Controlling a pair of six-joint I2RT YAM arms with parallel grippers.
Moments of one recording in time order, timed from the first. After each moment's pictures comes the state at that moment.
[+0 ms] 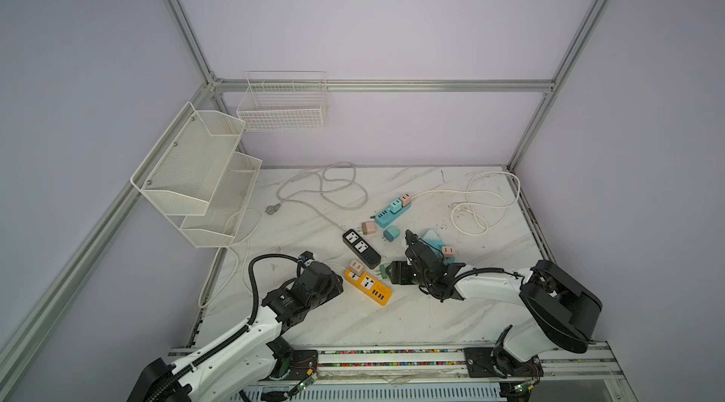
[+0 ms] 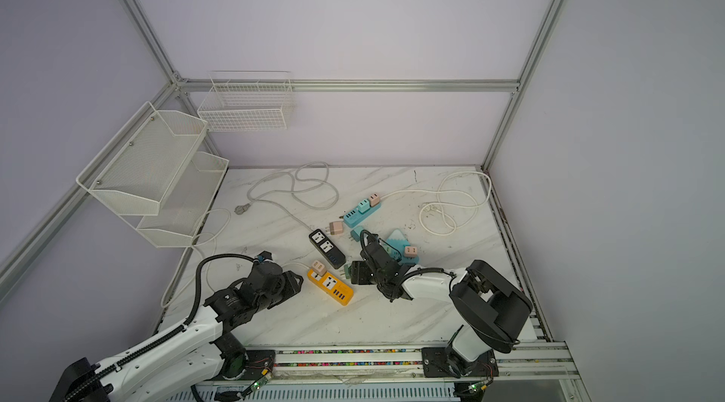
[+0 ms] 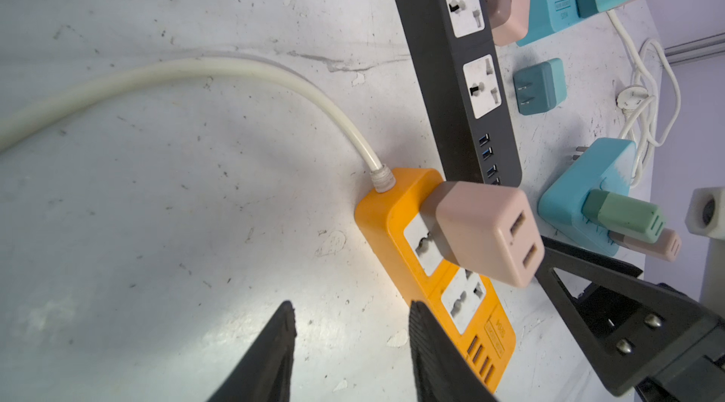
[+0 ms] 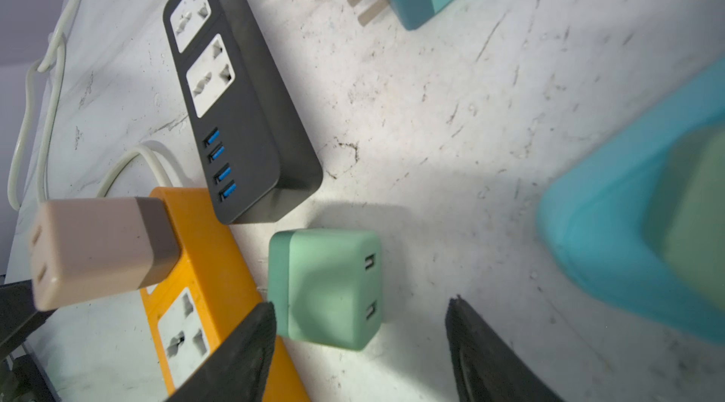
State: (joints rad) left arm -0.65 0.84 0.40 -0.41 -0.13 -1.06; right arm 0.84 1.52 0.64 0.07 0.01 0.75
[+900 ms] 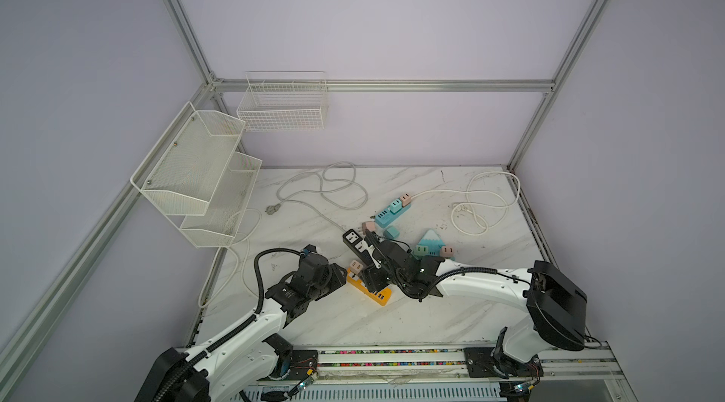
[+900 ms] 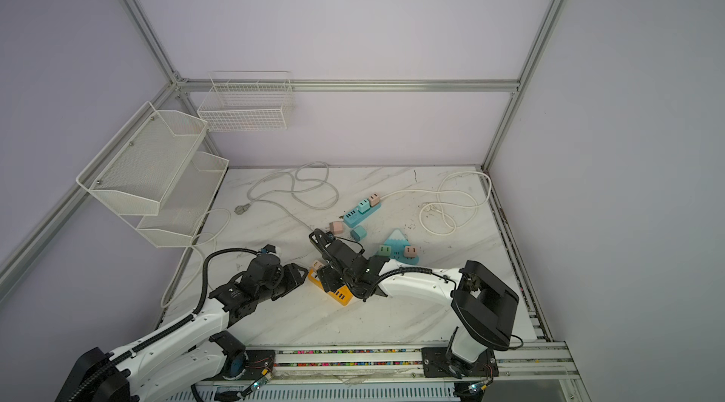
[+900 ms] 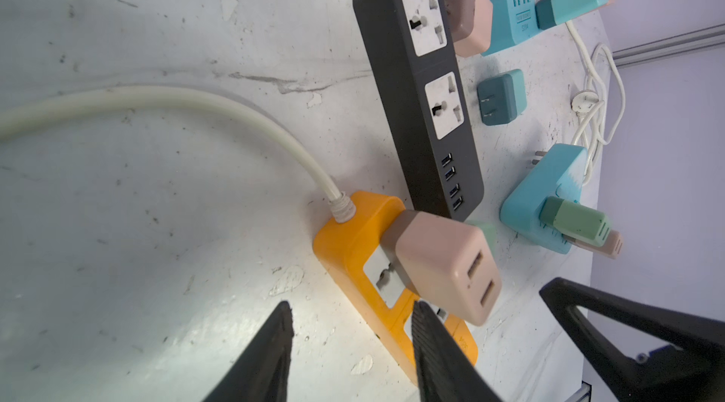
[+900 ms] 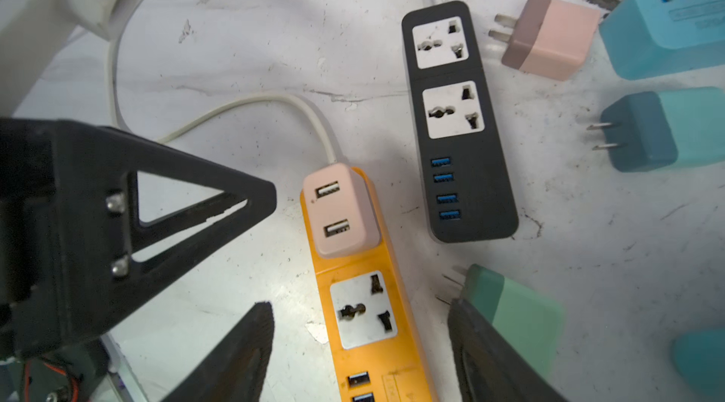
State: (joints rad) left arm -0.54 0.96 0.40 -0.22 0.03 -1.01; right arm 1.08 1.61 1.01 -0.21 0.11 0.42
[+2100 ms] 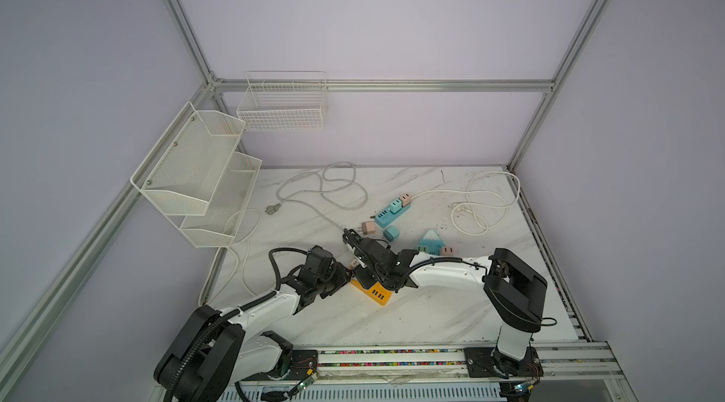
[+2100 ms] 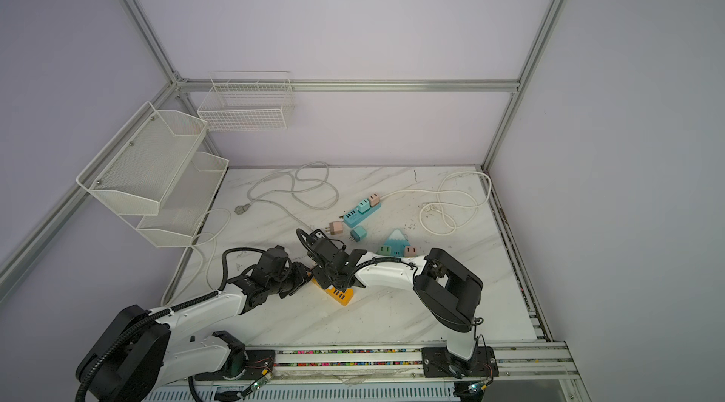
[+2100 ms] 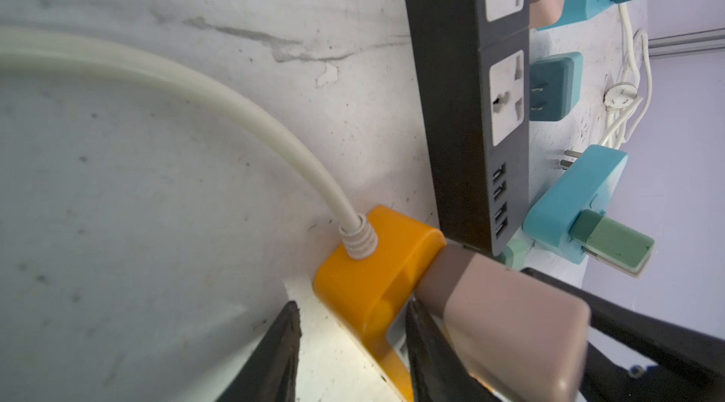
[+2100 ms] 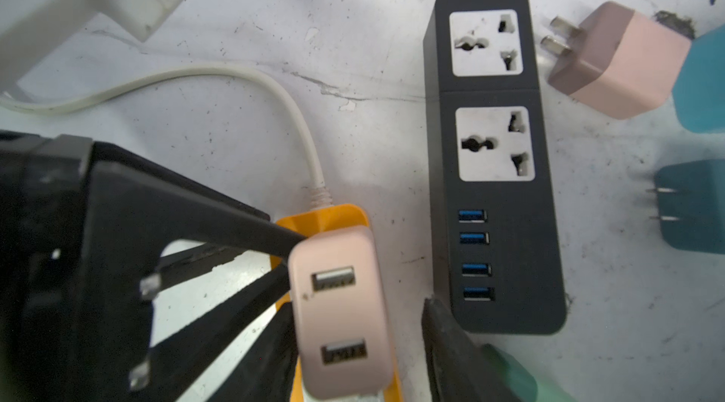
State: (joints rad) left arm -0.50 1.20 0.40 -0.06 0.15 -1.05; right arm 1.08 1.83 1.18 -0.26 0.13 0.28
